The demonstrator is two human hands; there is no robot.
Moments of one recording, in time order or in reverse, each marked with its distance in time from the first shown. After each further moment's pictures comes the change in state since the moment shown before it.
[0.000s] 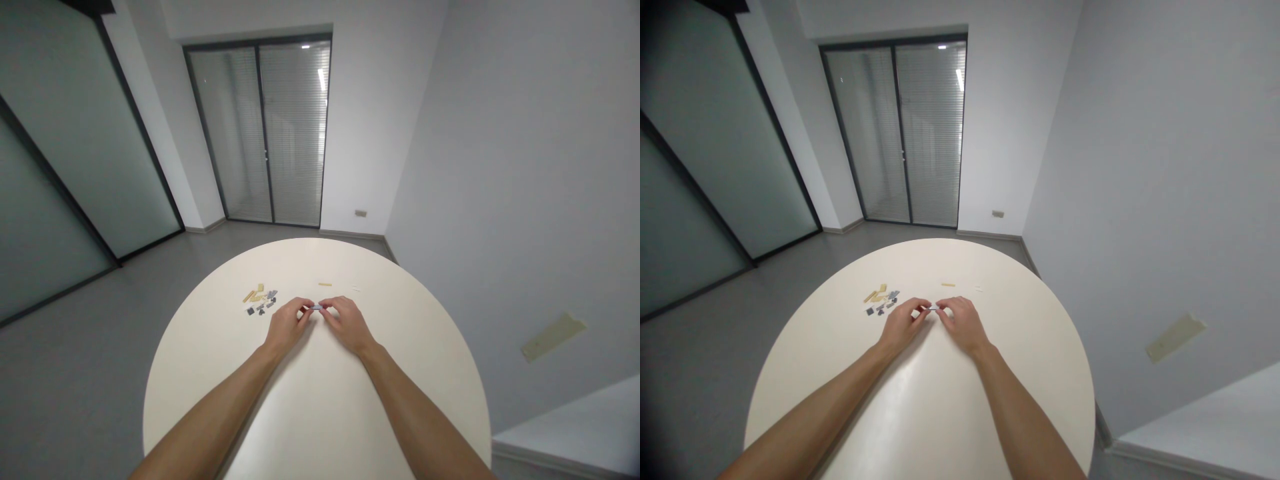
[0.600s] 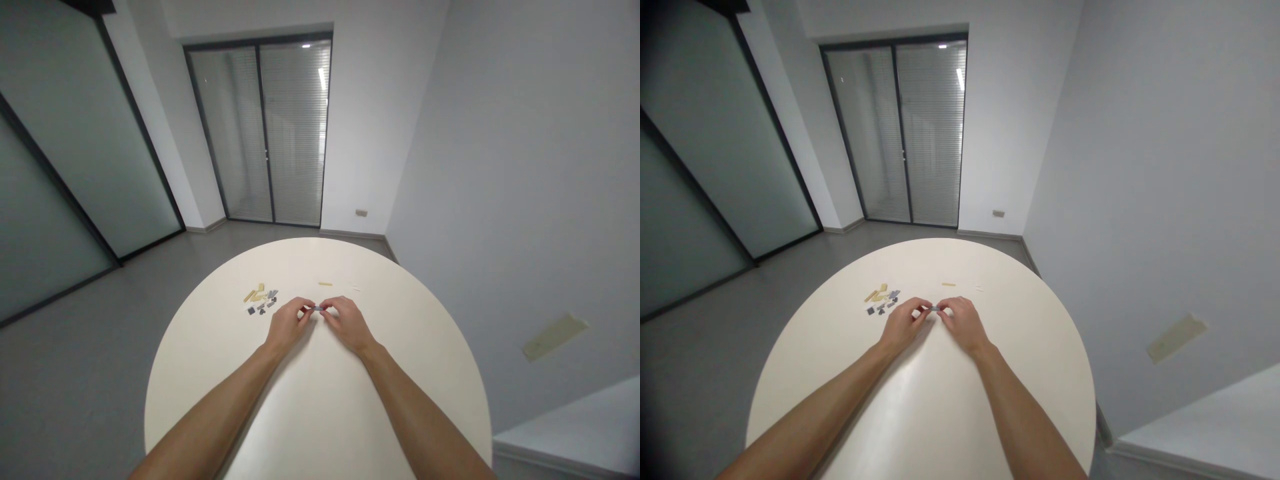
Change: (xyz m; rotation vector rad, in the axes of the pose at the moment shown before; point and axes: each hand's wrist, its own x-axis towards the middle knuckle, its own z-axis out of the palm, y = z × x) left_hand 0.000 -0.004 0.002 0.004 0.007 0.014; right_hand 0.000 0.003 0.003 -0.004 -0.016 -0.001
